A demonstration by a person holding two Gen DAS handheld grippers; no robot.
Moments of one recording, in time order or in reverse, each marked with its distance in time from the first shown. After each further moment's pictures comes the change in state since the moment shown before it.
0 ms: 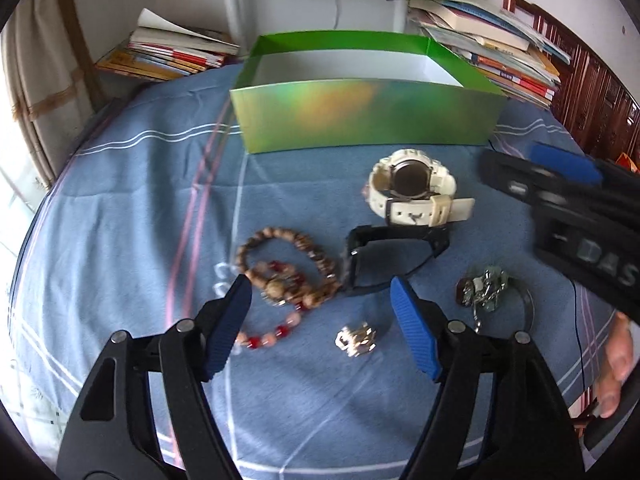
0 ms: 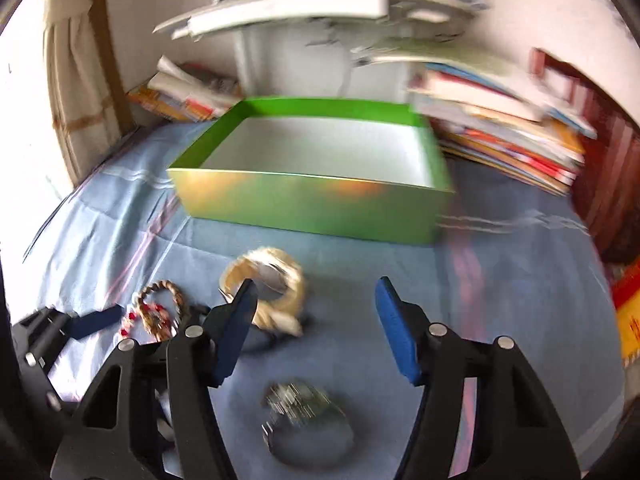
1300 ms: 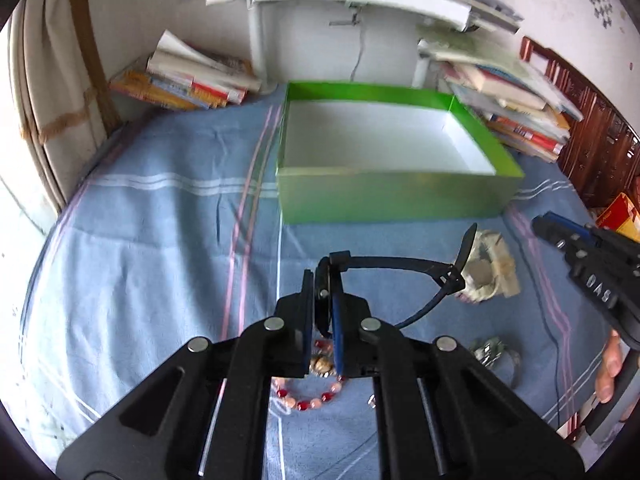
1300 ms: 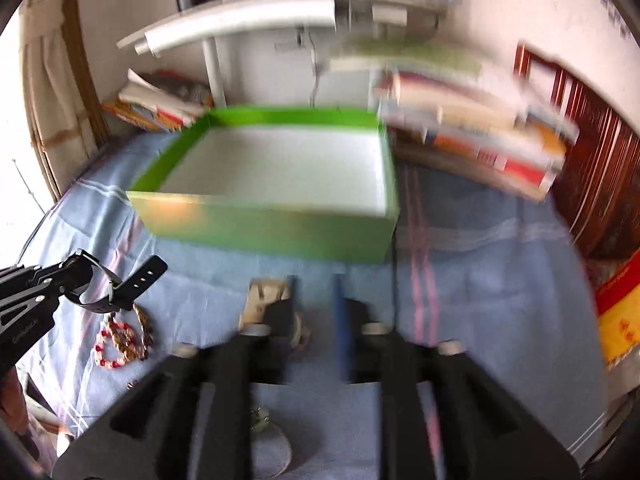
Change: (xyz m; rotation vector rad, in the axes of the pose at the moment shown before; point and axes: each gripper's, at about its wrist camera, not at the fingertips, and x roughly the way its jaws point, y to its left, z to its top) left arm -0.020 0.042 0.058 -0.062 -0.060 -0.006; right arm -0.003 -0.047 0.016 0.064 0.006 -0.047
